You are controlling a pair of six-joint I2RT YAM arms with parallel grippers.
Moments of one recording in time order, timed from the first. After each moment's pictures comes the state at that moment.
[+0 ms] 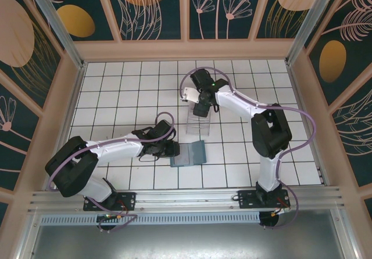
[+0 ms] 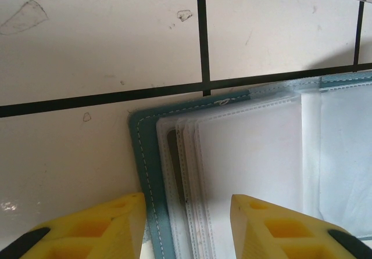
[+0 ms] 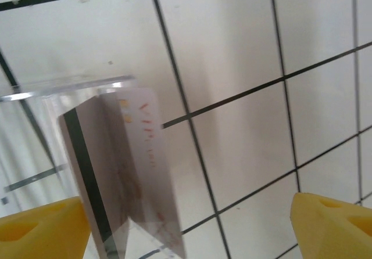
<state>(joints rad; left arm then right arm) -0.82 1.49 0.72 -0.34 0.12 -0.84 0.61 1.92 1.54 -0.70 0.14 -0.82</state>
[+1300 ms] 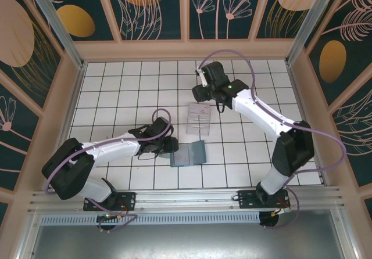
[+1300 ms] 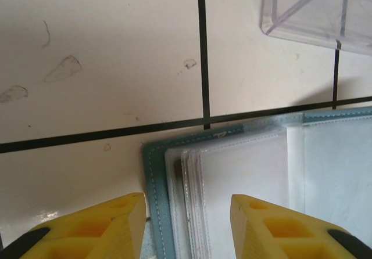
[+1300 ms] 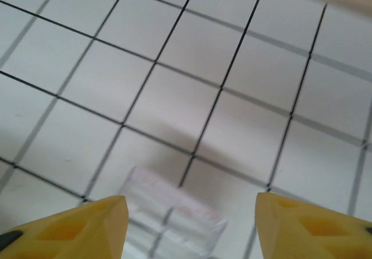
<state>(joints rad) -0.79 1.46 0.72 -0.32 0.09 -0.84 0.62 1.63 1.43 -0.60 0.11 0.12</state>
